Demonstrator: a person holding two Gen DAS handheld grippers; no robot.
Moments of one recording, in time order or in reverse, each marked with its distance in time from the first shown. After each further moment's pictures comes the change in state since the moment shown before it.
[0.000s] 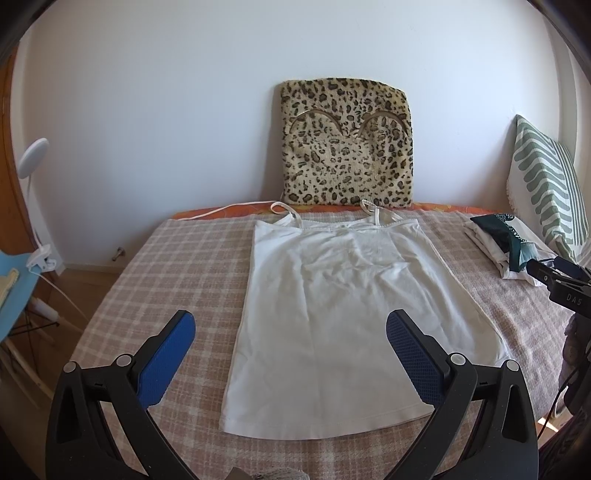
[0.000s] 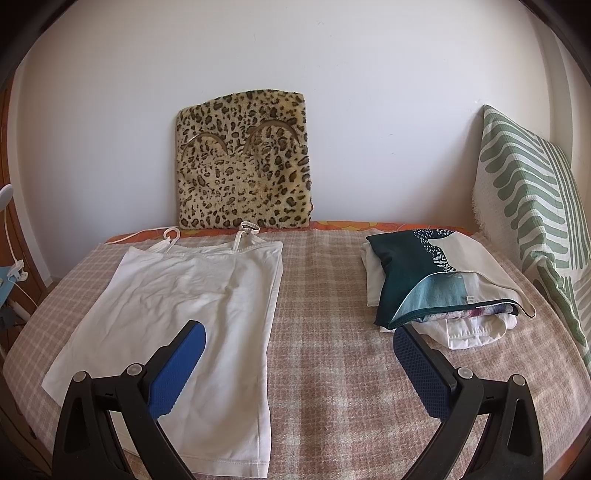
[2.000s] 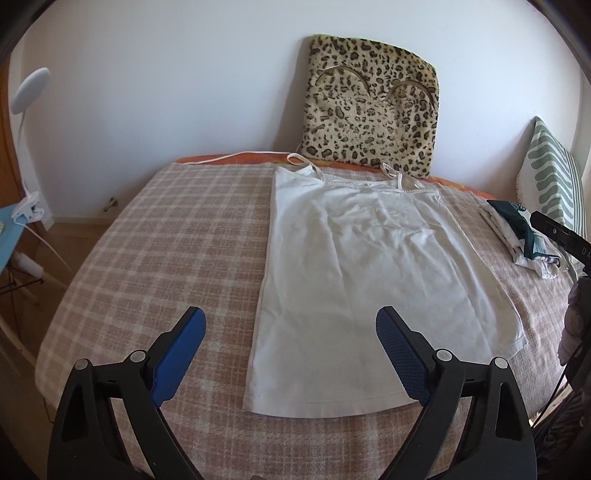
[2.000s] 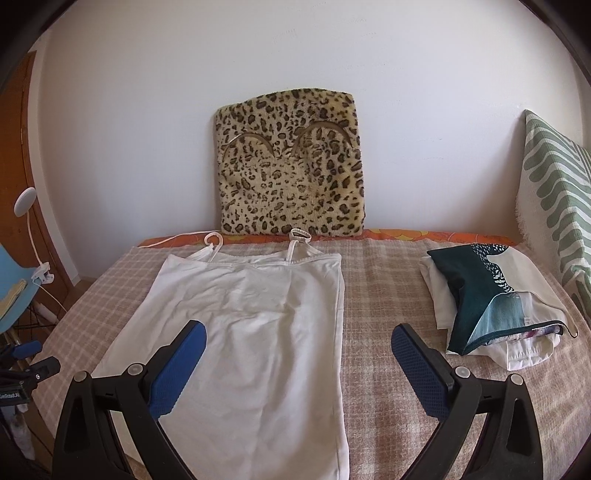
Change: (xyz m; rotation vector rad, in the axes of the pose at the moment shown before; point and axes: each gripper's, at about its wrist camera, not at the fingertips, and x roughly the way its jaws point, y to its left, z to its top) left arm 0.041 0.057 -0.035 -0.092 0.160 -0.048; right arm 0.028 0.056 0.017 -0.030 -0.010 0.124
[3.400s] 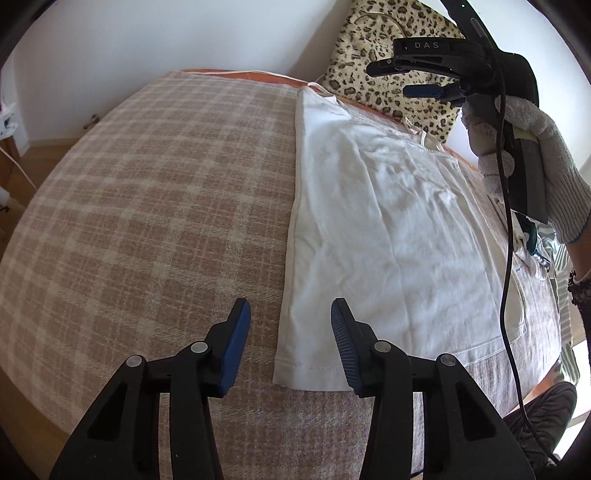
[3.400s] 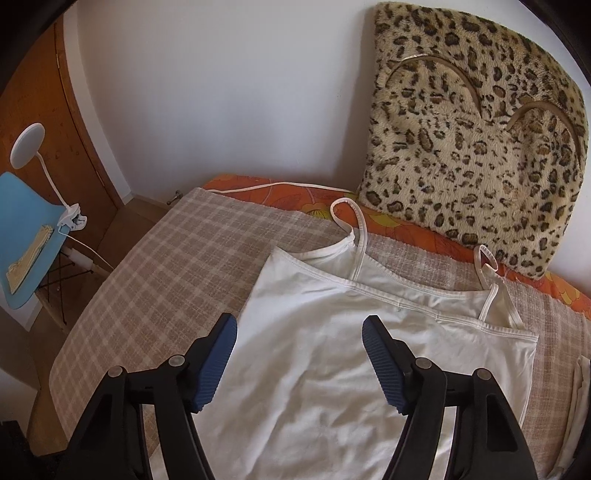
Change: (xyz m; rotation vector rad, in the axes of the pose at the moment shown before) left arm 0.053 0.049 -0.030 -0.171 0.242 -0.143; right arm 0.215 0.197 0.098 -0.228 0.330 0.267
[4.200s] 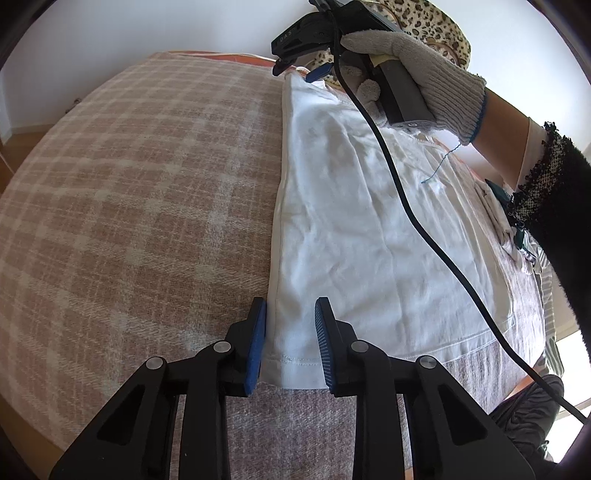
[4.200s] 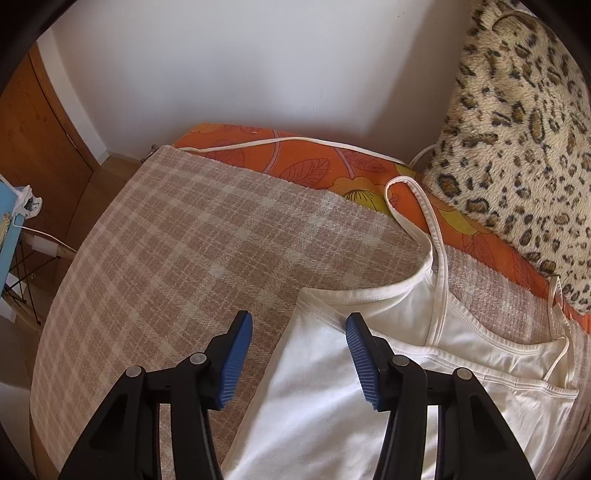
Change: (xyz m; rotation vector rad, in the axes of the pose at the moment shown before) left arm 0.014 0.000 0.002 0.000 0.045 -0.078; right arm 0.151 0.042 0.055 -0.021 0.229 -0.074
